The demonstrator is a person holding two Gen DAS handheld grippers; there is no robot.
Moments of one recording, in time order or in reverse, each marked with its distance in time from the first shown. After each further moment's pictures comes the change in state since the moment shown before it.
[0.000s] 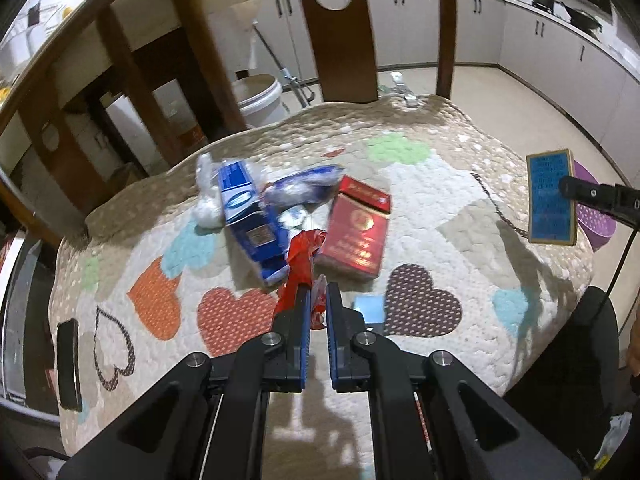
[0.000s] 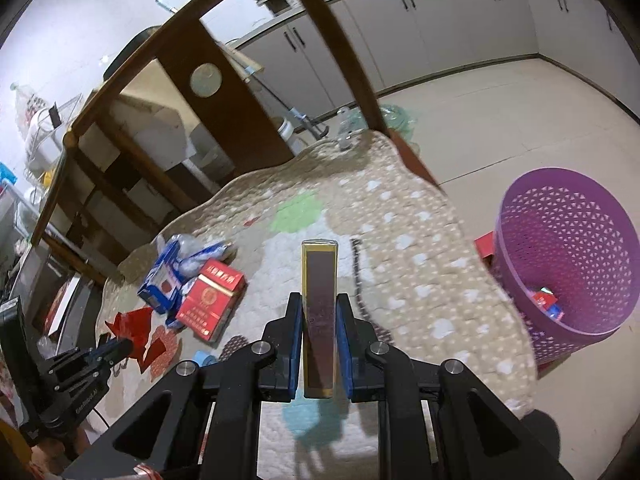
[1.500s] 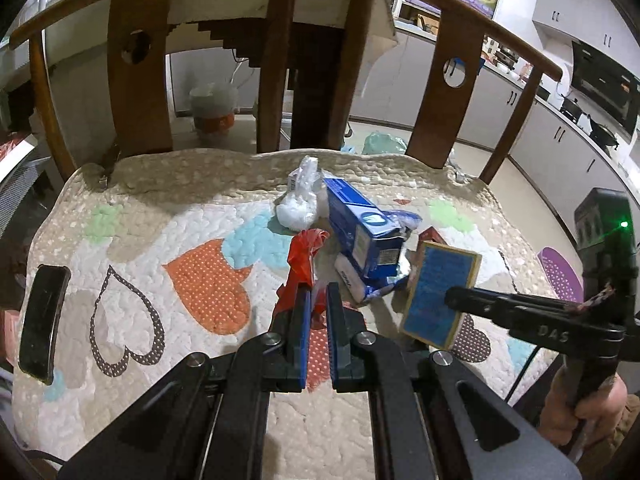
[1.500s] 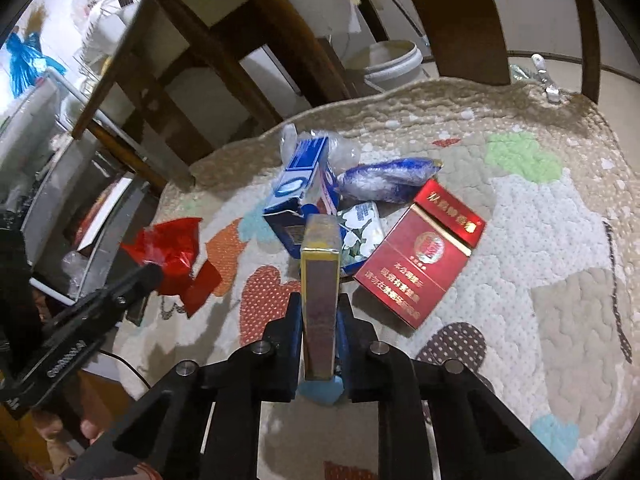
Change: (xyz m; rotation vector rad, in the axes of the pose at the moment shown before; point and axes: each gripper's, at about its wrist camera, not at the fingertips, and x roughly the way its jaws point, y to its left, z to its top) left arm -0.015 0.140 -0.036 -0.326 -0.133 -0.135; right arm 0.110 0.177 -0.044 -0.236 0.262 0.218
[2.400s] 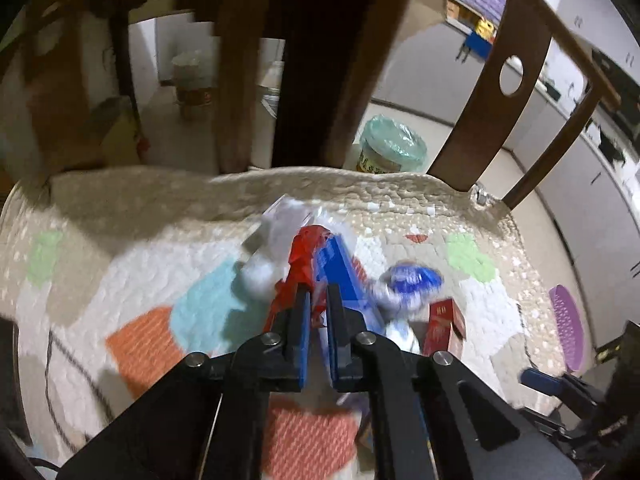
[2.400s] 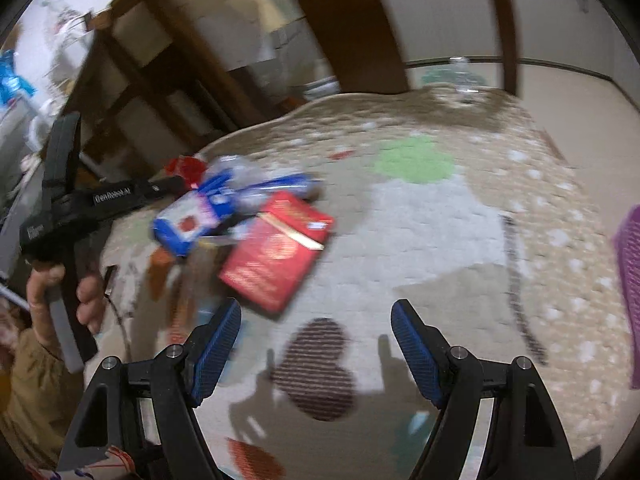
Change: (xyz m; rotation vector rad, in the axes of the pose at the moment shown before) left arm 0.101 0.010 0.077 -0.080 0.115 -0.055; right arm -0.033 -0.067 -0.001 0.032 -0.032 -0.112
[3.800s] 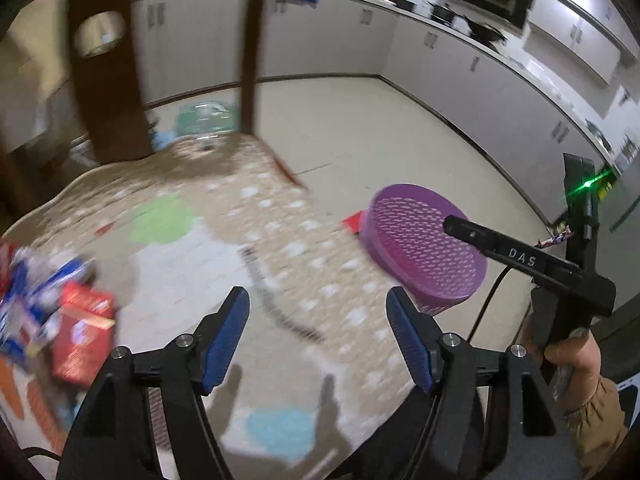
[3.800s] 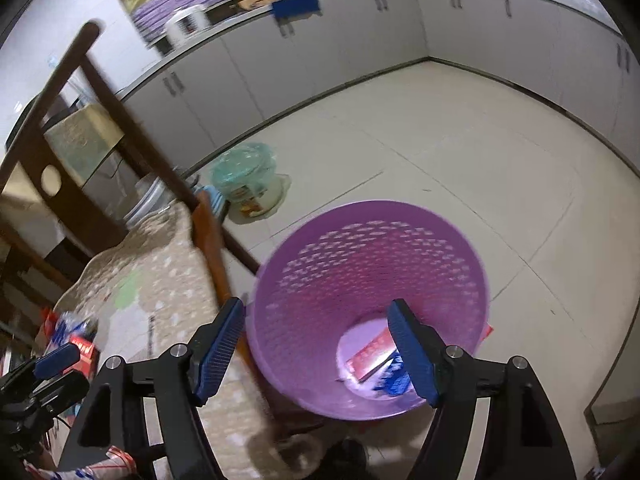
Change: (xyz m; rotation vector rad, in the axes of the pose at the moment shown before) left arm 0.009 -0.297 -0.090 0.424 0.077 -0.246; right arm -0.164 -0.249 -0.028 0.397 -0.285 -0.422
